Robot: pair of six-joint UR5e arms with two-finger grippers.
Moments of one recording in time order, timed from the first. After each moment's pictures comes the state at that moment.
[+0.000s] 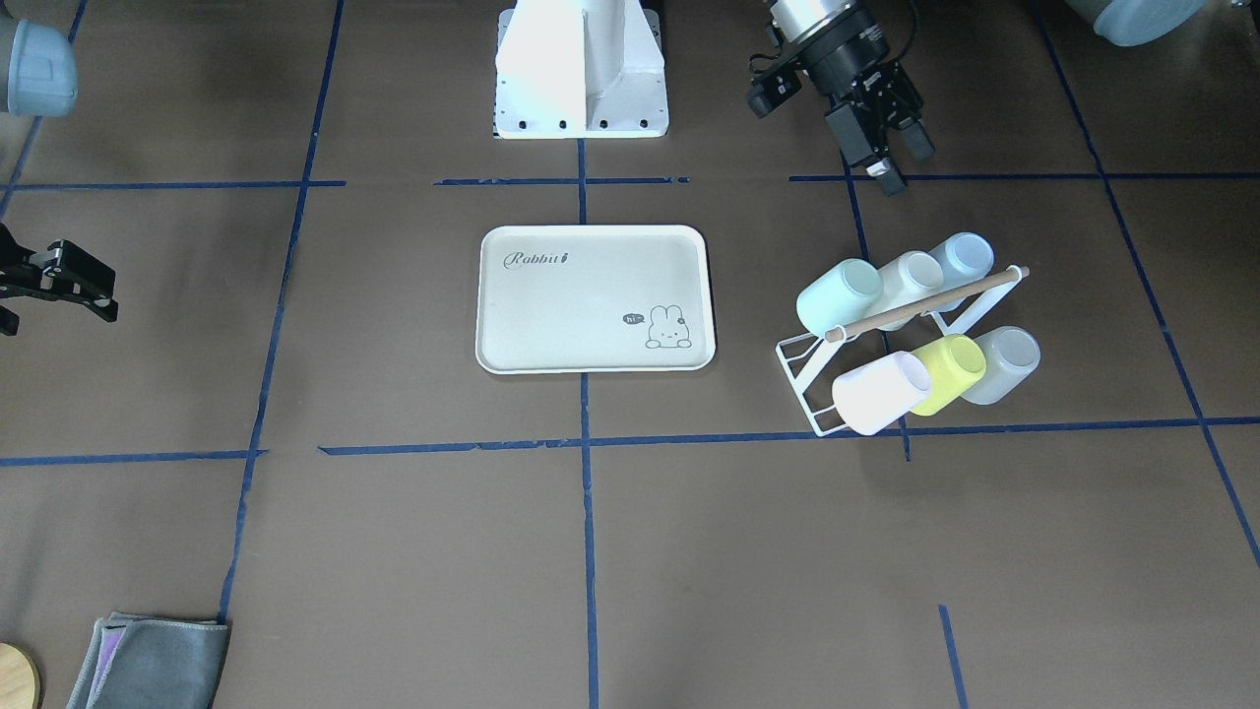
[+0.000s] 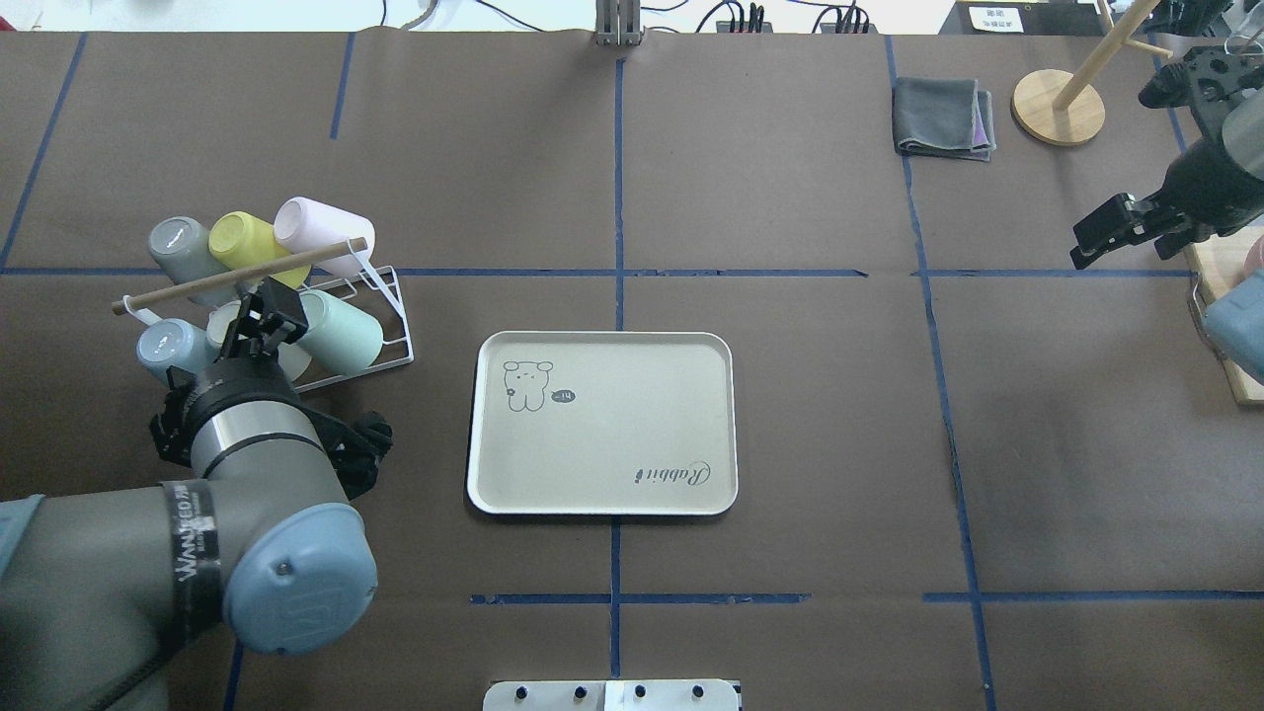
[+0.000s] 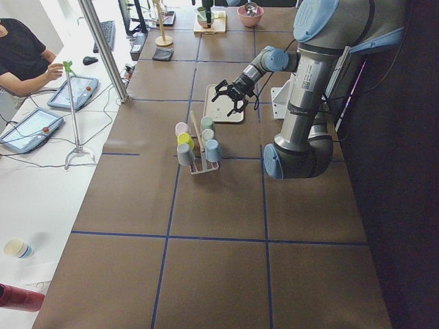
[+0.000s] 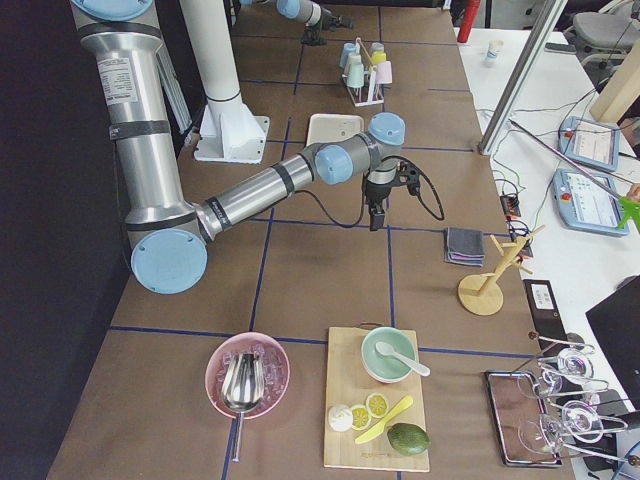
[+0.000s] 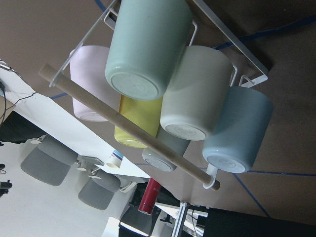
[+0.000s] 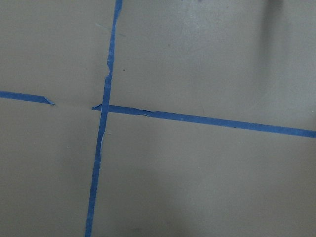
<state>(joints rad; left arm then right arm) -0.25 -2.02 -2.26 -0.57 -0.81 0.53 1.14 -1.41 1.89 -1.65 2.26 0.47</state>
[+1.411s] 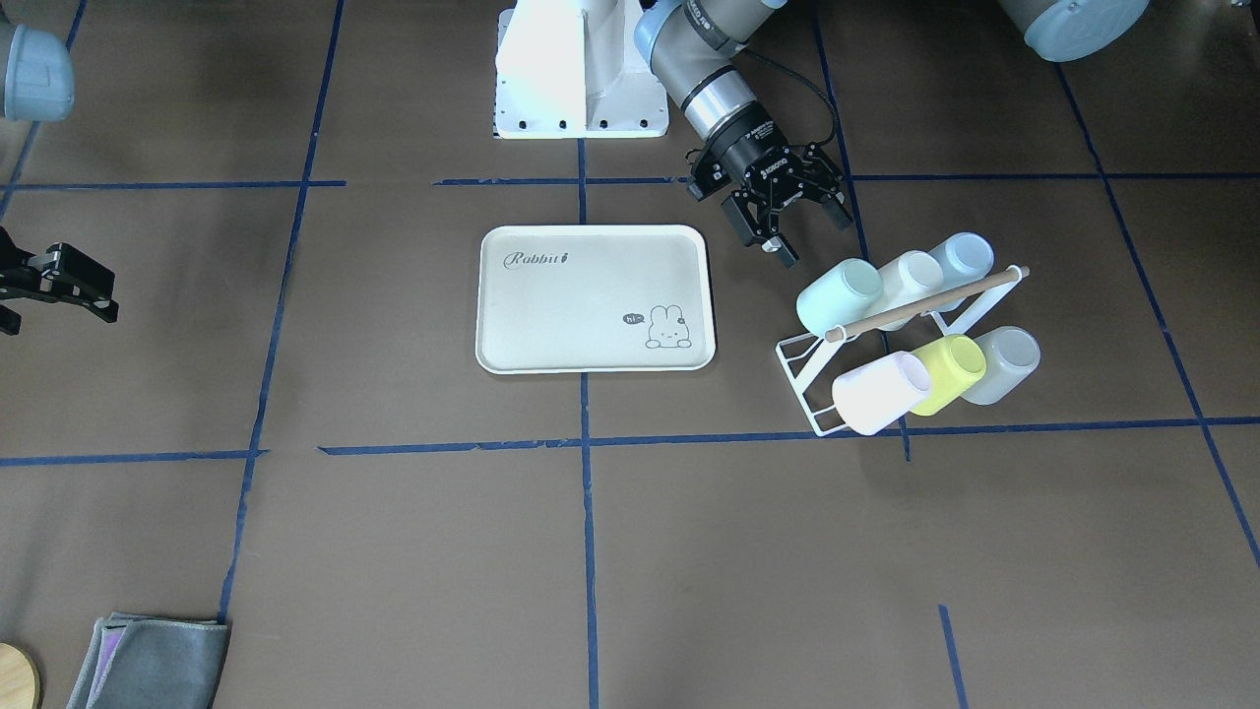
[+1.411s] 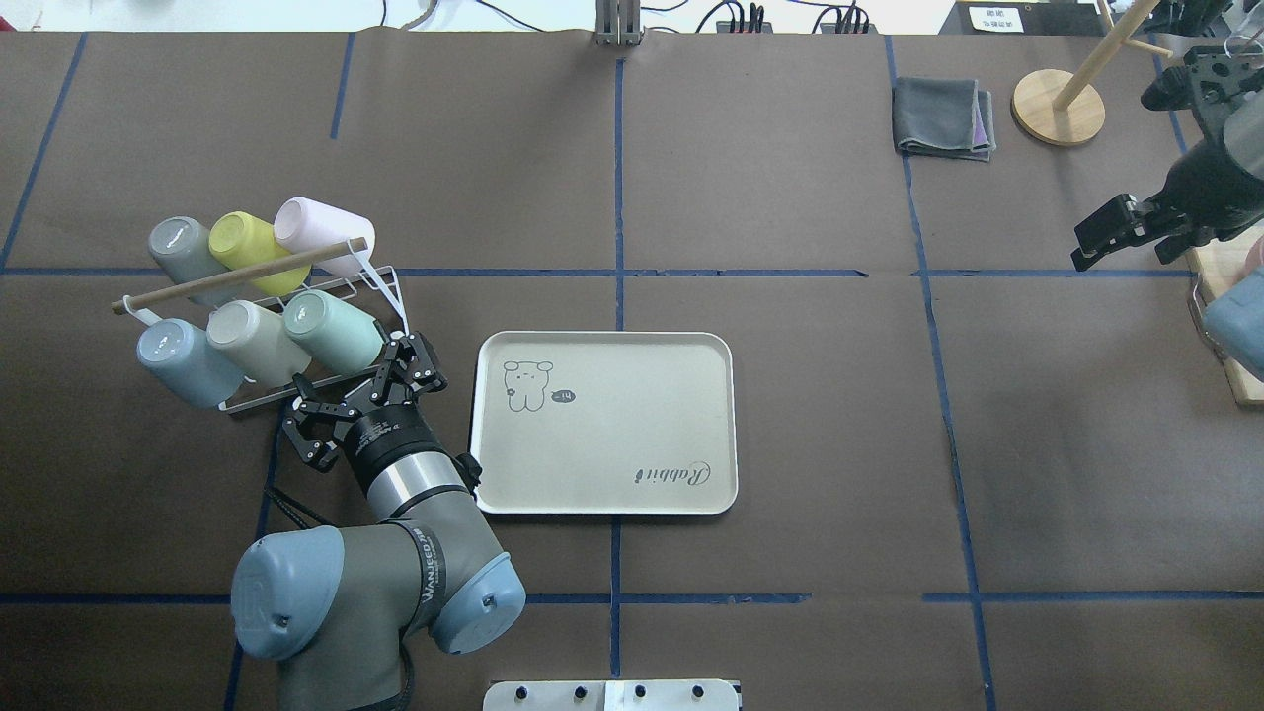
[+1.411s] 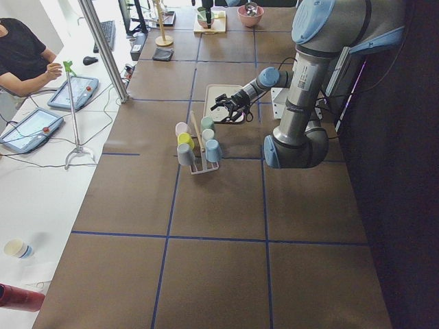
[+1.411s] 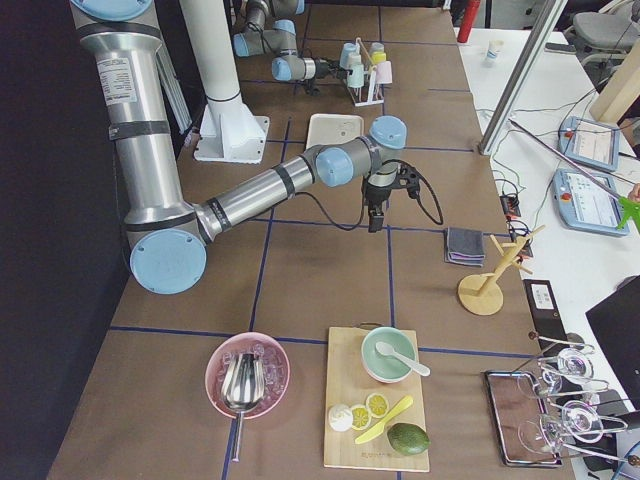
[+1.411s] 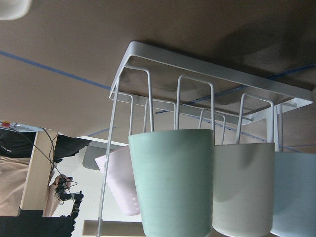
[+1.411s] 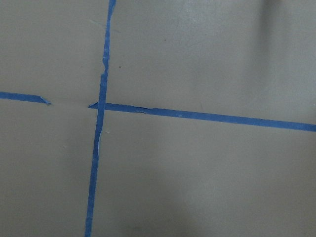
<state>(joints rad) -0.18 -2.12 -1.85 -0.64 -0.62 0.55 1.14 -1.41 1.87 -1.65 2.28 0.48</state>
